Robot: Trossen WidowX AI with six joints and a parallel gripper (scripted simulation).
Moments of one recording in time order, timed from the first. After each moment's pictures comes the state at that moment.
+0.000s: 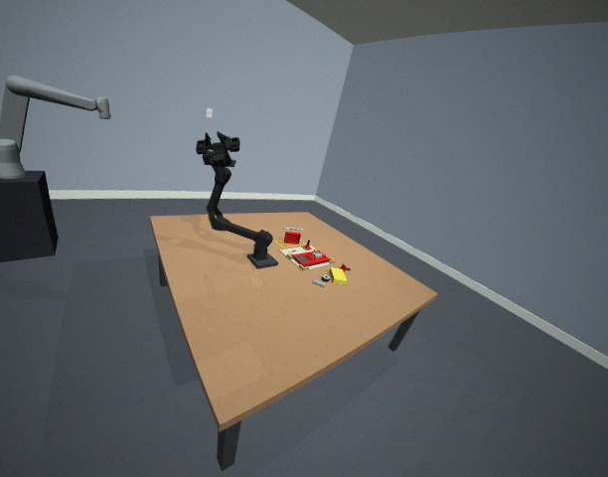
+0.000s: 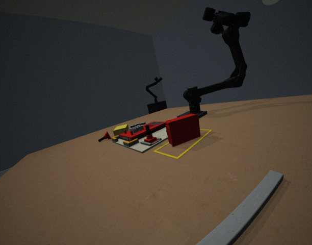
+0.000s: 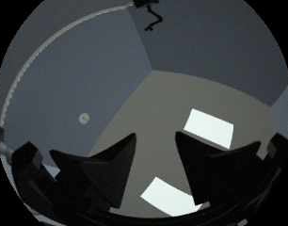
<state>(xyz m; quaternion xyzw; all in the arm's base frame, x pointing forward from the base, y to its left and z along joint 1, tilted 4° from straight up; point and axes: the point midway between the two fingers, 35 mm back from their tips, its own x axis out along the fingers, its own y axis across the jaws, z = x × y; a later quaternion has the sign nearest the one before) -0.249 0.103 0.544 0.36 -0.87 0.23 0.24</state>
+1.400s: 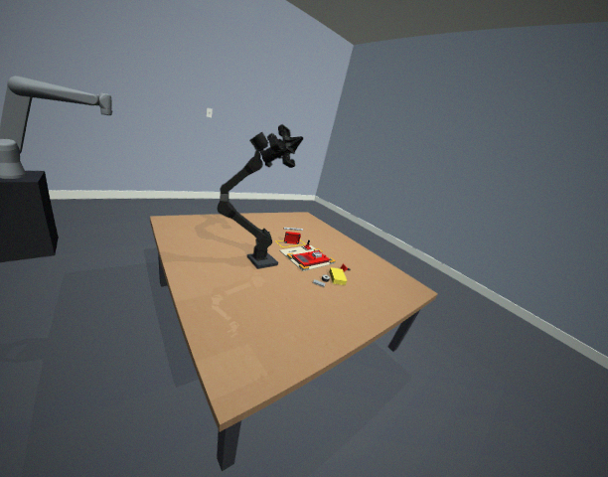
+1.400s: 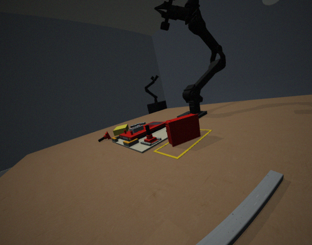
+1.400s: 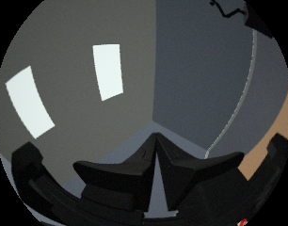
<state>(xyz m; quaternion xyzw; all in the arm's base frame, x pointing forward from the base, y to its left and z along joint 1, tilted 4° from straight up) 0.008 -0.103 0.596 0.33 -0.53 -0.31 0.72</state>
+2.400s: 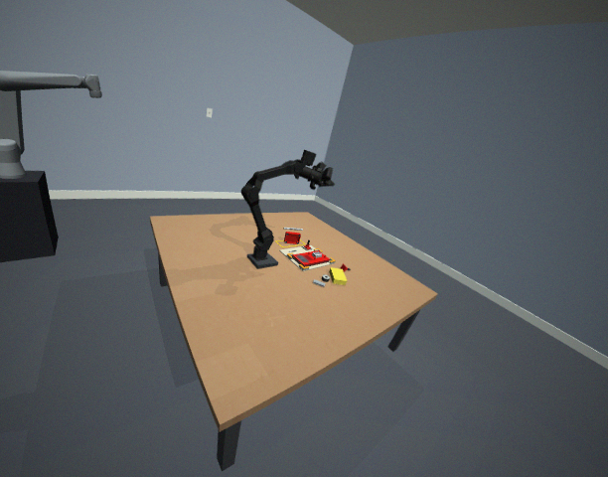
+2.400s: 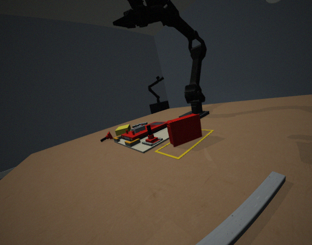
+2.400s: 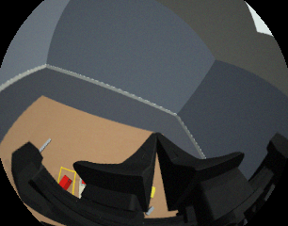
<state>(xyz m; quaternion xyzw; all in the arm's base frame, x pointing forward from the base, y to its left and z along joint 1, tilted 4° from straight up) 0.296 -0.086 0.444 -0.23 0.14 -0.20 0.94</state>
